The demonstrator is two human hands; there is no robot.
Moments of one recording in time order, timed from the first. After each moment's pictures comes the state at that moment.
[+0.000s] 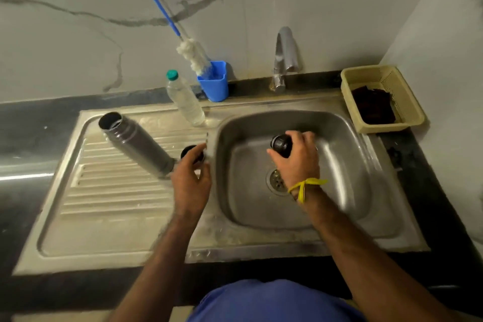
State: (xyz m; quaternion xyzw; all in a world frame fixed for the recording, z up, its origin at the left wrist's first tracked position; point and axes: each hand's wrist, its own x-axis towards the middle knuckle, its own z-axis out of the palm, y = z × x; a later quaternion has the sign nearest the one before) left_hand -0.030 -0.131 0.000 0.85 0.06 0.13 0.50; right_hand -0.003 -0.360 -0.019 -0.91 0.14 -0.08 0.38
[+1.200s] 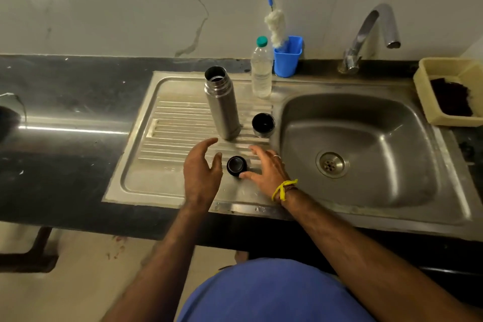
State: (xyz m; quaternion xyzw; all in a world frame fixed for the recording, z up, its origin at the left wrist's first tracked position) left_hand -0.104 0.015 -0.001 0.88 0.12 0.15 0.43; right_hand -0.069 -0.160 -0.058 -0.90 -0.08 0.10 0.41
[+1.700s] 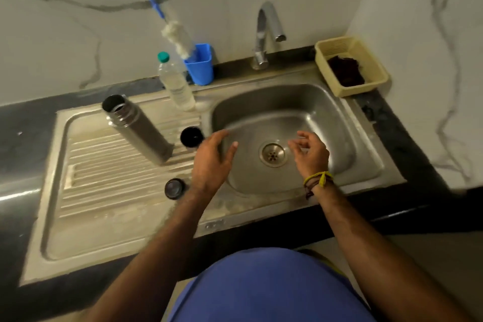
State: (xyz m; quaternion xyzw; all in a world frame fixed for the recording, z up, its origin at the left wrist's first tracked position) left_hand -0.042 -0.124 -0.004 0.91 -0.12 0.01 0.40; right_hand -0.089 -0.356 -0.037 -0.81 0.28 -0.15 0.50
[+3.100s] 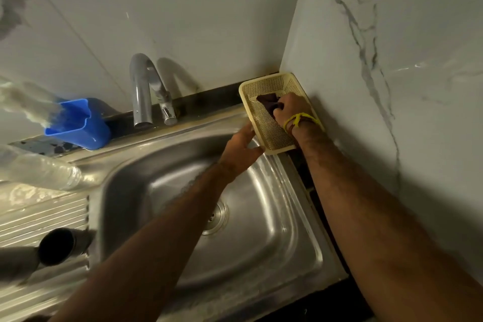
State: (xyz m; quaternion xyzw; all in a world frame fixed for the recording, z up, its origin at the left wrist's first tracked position) left_hand 0.118 -0.450 -0.014 0.77 -0.13 -0.31 0.54; right_hand 0.146 -0.632 -0.006 -0.93 0.26 0.01 0.25
